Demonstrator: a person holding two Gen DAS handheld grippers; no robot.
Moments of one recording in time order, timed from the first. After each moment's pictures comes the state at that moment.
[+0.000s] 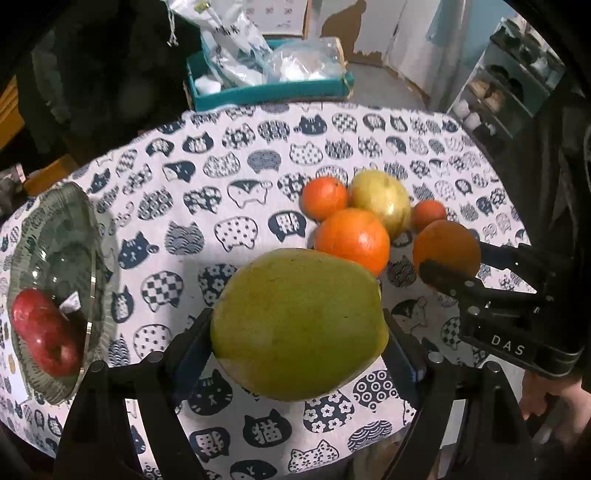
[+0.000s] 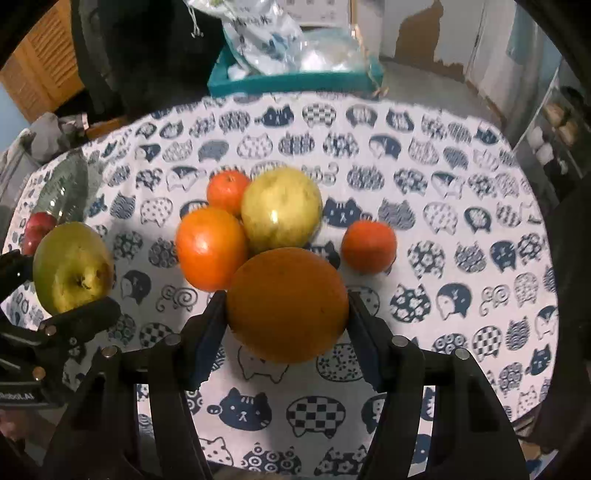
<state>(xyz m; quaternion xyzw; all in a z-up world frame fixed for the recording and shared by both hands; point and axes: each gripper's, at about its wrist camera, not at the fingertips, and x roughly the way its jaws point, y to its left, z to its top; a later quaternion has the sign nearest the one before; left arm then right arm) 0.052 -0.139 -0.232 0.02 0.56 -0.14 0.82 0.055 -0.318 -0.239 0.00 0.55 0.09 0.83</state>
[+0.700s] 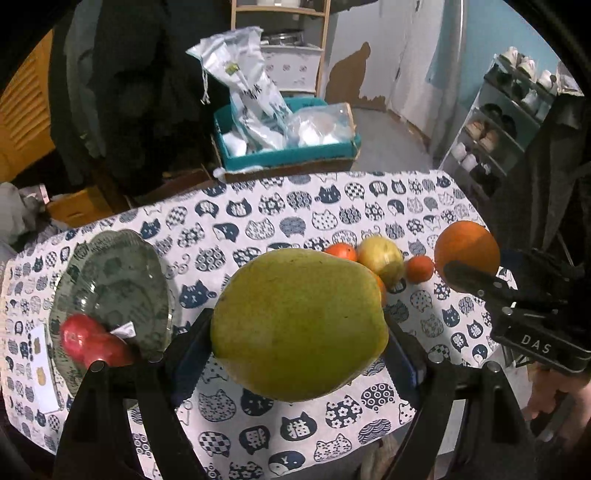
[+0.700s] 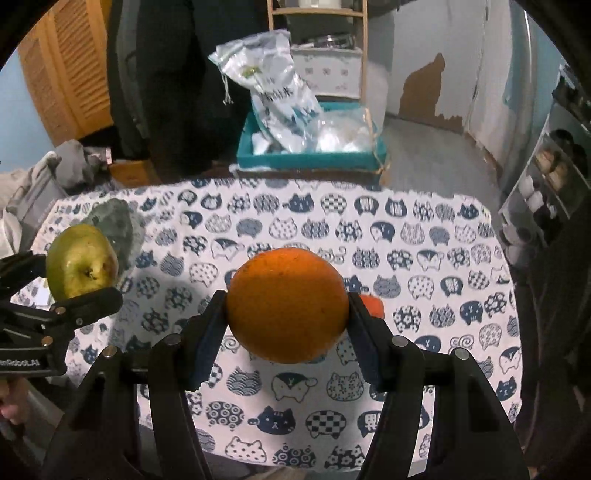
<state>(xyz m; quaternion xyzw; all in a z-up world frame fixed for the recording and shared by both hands) 0.044 -0.102 -0.159 0.00 0.49 -0.12 0.87 0.044 -0.299 -0.152 -0.01 0.46 0.11 0.88</state>
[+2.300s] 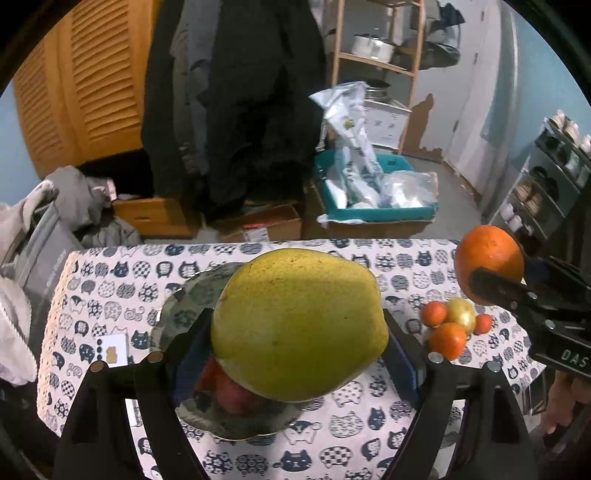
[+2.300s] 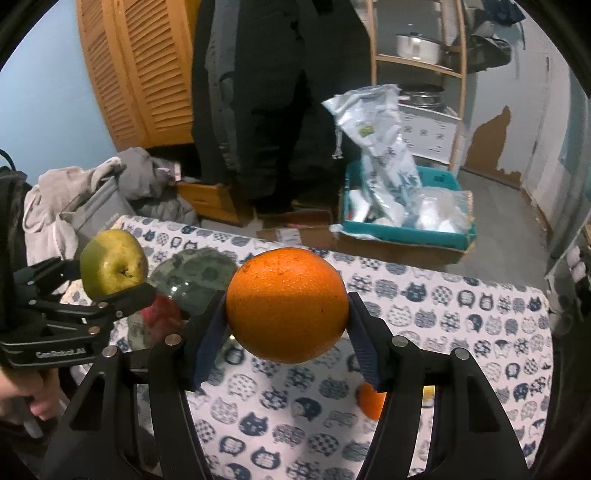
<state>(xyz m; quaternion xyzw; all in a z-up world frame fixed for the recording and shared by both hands) 0.058 0.052 -0.117 -0.04 0.43 -0.02 0.90 0.079 -0.154 -0.088 -0.02 0.41 0.22 0.89</state>
